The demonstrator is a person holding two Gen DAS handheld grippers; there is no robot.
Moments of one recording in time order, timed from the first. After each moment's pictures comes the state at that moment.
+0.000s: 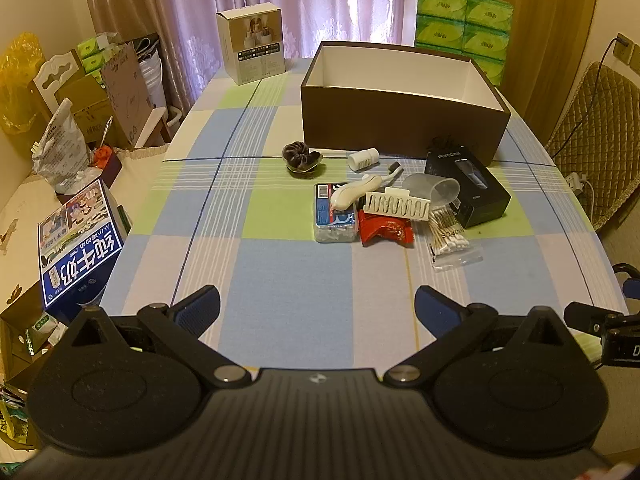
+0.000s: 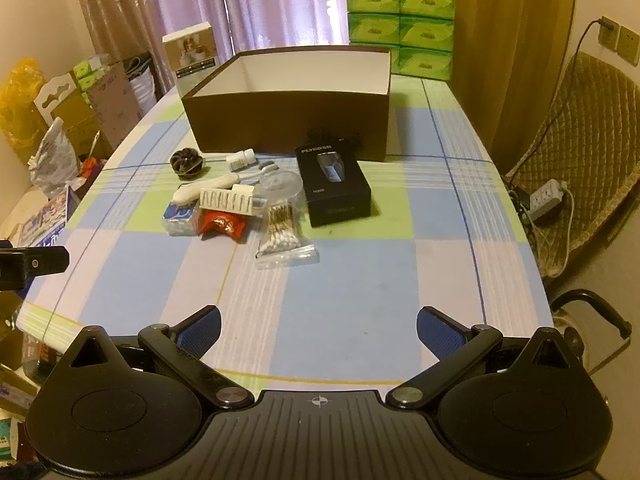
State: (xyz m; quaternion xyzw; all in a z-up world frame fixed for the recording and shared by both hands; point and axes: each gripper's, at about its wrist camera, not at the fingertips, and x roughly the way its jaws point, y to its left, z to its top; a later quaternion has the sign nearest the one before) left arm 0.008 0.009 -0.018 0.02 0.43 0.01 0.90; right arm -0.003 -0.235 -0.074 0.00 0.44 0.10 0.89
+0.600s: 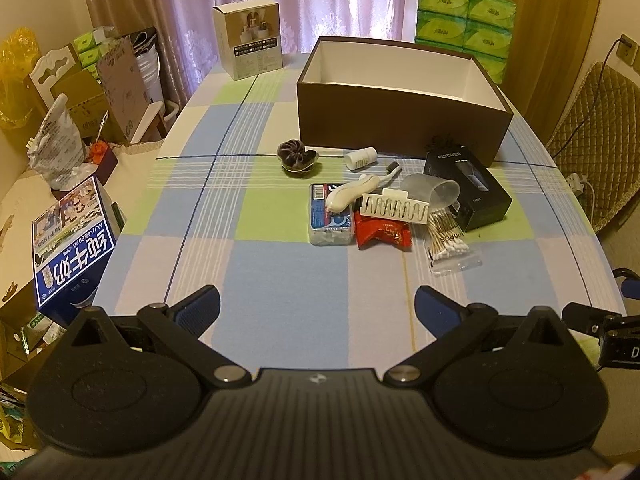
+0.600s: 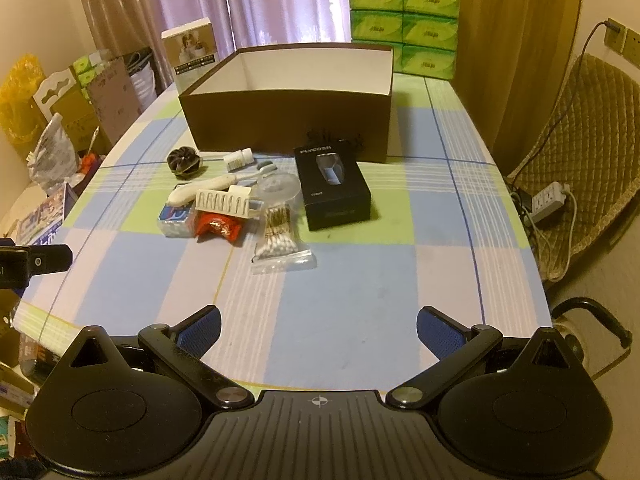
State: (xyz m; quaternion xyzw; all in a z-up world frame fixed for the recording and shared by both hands) left arm 0.026 0.006 -0.021 0.02 0.44 0.01 0.90; right arm 0.012 -0.237 -0.075 0.00 0.45 0.11 0.89
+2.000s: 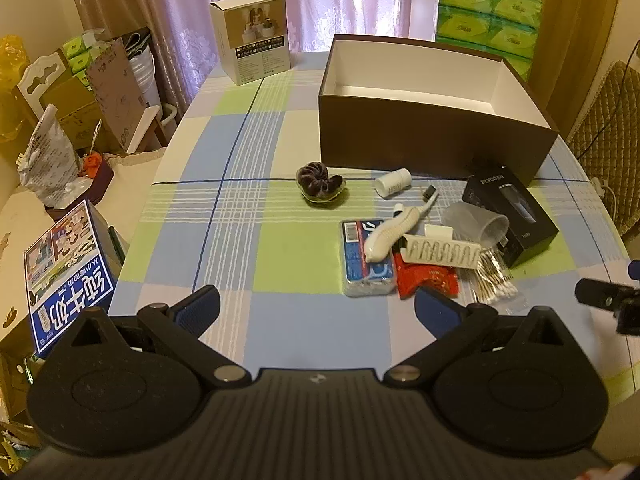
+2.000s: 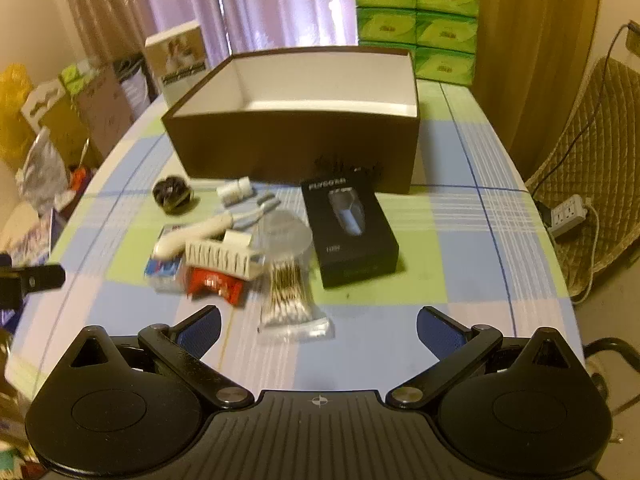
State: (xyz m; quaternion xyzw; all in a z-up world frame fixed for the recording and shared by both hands) left arm 0.116 0.040 -0.034 0.03 0.45 0.00 0.89; right arm 0.103 -0.211 -0.088 0.02 0.45 0.10 0.89
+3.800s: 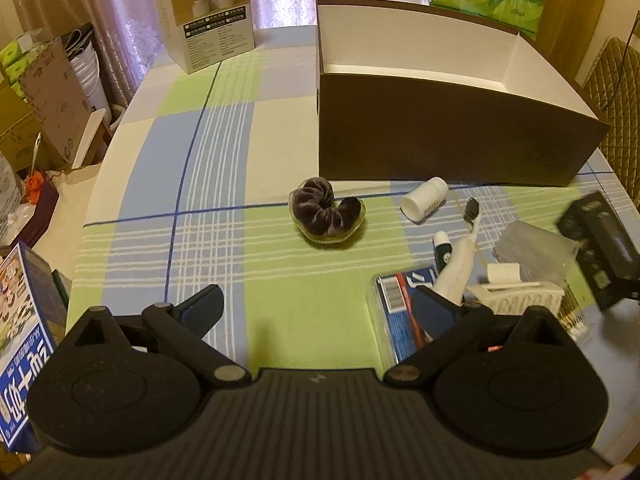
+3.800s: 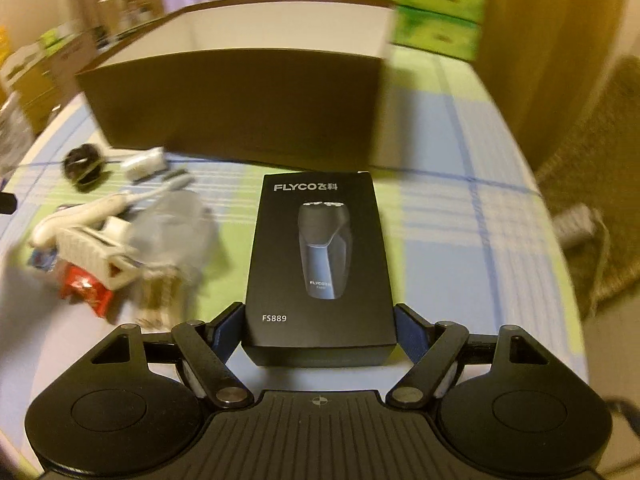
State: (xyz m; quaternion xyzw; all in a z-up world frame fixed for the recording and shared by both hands) left arm 0.243 0.075 -0.110 0.04 0.47 -0.07 0.88; right arm 0.180 -0.269 -0.173 -0.03 0.47 0.07 0.88
